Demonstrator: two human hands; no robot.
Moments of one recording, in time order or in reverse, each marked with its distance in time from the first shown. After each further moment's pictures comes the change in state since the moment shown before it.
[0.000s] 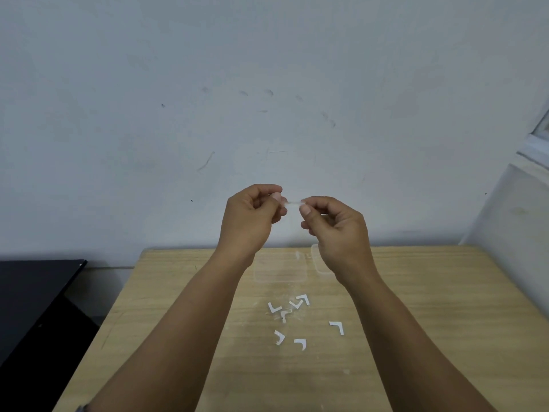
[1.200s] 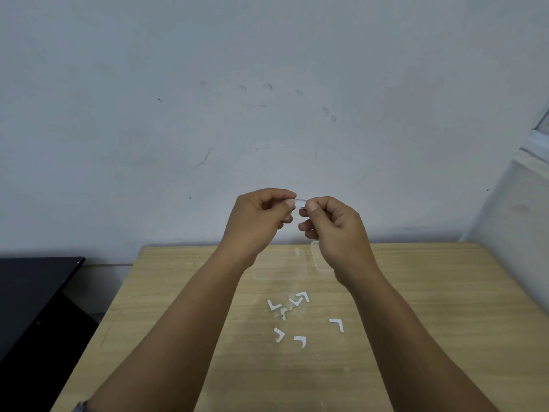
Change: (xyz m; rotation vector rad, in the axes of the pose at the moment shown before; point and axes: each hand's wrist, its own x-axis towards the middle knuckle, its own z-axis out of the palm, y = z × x) left_hand 0.003 -0.004 0.003 0.105 -0.134 -0.008; right_hand 0.002 0.004 0.000 0.011 -0.044 0.085
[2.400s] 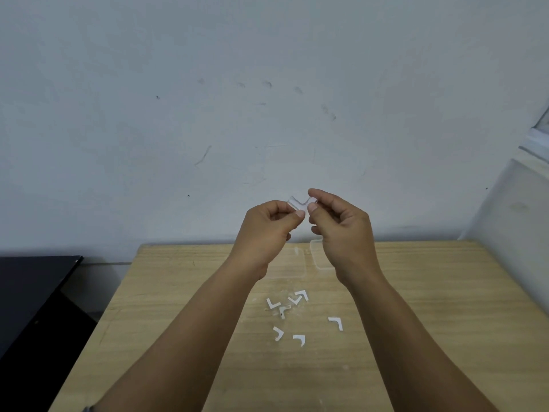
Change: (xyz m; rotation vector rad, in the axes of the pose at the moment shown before) left_hand -0.008 -0.014 0.016 -0.077 -0.020 -0.164; right_hand -0.001 0.001 -0.002 0.062 0.099 -0.023
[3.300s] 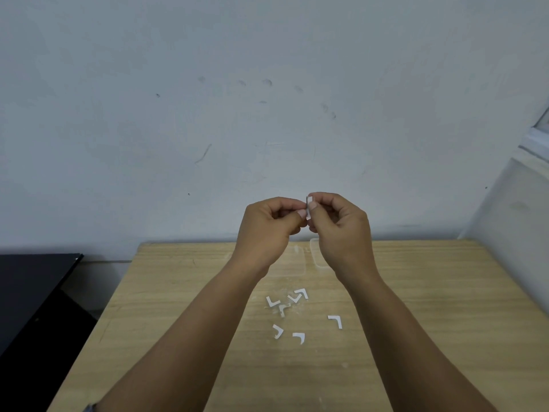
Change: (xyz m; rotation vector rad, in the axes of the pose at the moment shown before) left_hand -0.005 0.001 0.004 0.003 0.020 0.164; right_hand -0.003 0.000 0.001 -0.085 0.024 -0.064
